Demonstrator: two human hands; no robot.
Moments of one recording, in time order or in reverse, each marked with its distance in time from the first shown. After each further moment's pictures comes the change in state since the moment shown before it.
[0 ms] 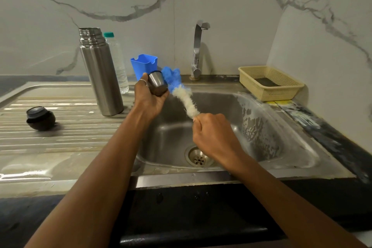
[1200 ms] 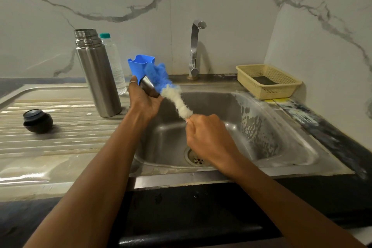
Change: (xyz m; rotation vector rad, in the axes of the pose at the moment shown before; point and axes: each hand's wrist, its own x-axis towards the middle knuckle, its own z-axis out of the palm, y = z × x) left_hand -0.005 0.000 -0.003 -0.148 -0.034 -0.027; right_hand -0.007 -0.011 -0.003 -0.034 0.010 -0.026
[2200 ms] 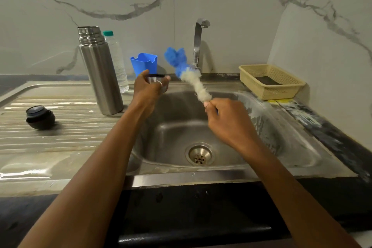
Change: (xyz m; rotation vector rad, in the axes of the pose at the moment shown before) left_hand 0.000 0.008 -0.002 0.840 -0.024 0.324; right_hand 0.020 0.024 -0.029 0.054 0.089 0.050
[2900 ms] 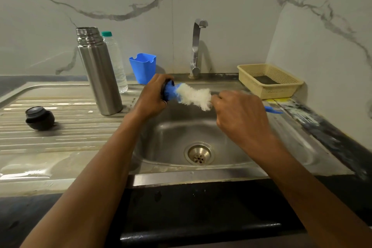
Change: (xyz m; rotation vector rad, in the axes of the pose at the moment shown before) left_hand -0.008 -0.007 -0.013 0.867 -0.339 0.646; right_hand 0.001 0.002 -0.026 -0.716 0.073 -0.279
